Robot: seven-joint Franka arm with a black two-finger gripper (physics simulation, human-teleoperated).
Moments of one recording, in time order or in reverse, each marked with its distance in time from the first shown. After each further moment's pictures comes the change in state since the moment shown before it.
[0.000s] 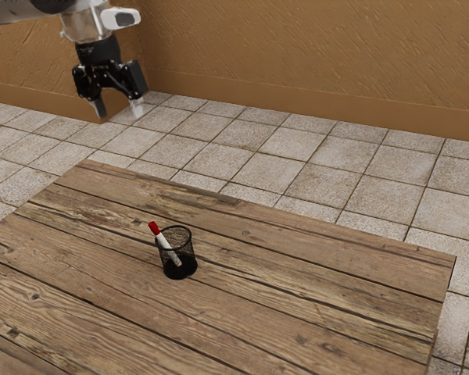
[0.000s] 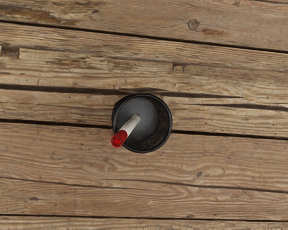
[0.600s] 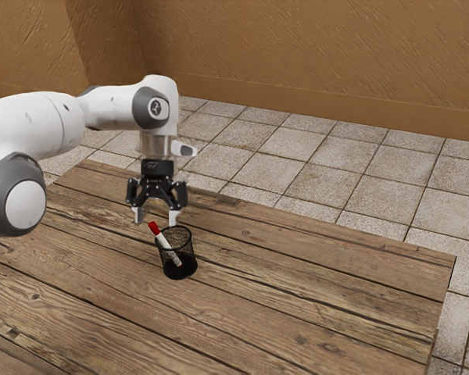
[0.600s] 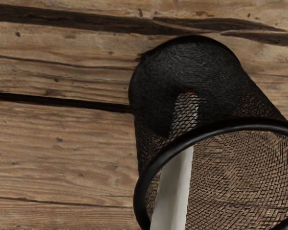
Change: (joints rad) arm -0.102 0.557 0.086 0.117 0.041 -0.069 -0.059
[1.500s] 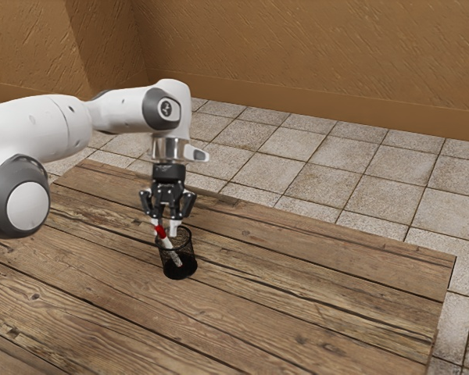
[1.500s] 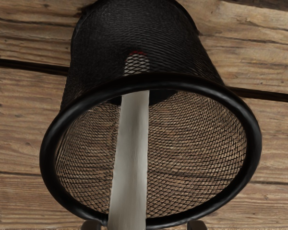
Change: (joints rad) arm 0.017 0.035 -0.085 0.036 -0.016 -0.079 -0.092
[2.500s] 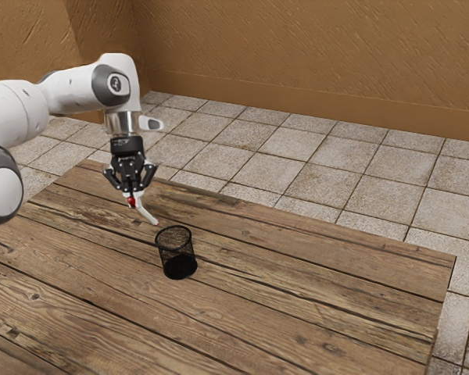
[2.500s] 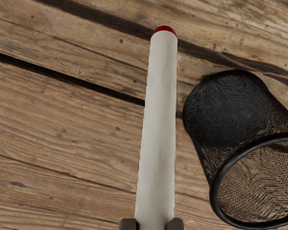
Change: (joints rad) arm 0.165 -0.053 0.000 0.037 -0.007 0.042 -0.044
